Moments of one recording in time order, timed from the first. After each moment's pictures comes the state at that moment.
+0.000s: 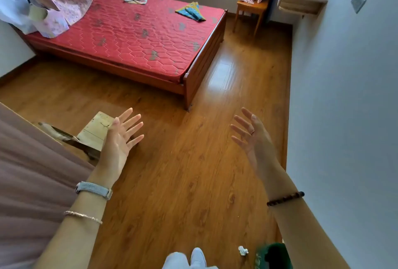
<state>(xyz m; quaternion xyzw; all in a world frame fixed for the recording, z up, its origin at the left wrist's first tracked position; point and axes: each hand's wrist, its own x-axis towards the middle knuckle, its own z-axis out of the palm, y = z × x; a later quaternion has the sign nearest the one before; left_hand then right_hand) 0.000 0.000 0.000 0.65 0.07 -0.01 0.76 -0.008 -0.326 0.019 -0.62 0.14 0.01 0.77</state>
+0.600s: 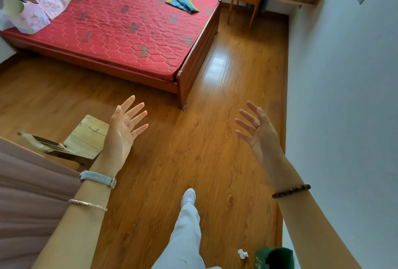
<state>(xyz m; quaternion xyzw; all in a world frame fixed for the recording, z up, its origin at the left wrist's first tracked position) 0.097 -0.028 -0.010 0.65 0.04 -0.03 0.76 0.072 -0.353 0.005 -0.63 0.15 0.00 0.76</state>
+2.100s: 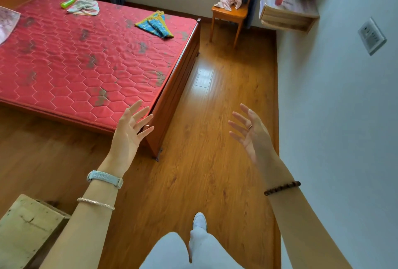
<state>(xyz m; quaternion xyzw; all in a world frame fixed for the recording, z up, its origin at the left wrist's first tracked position) 0.581 -0.221 -0.026 0.62 0.03 -0.07 0.78 0.540 -0.532 -0.002 -0.61 0.17 -0.01 0.78</state>
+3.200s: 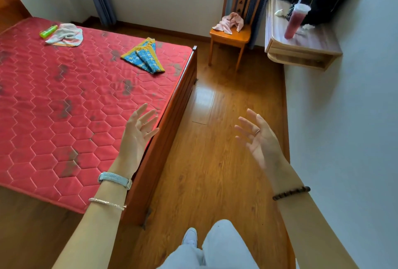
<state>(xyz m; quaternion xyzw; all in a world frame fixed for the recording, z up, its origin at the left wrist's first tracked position) 1.010 -0.361 -0.013 0.60 0.05 -0.05 0.80 0.961 -0.670 0.005 -0.58 0.19 0.00 0.79</state>
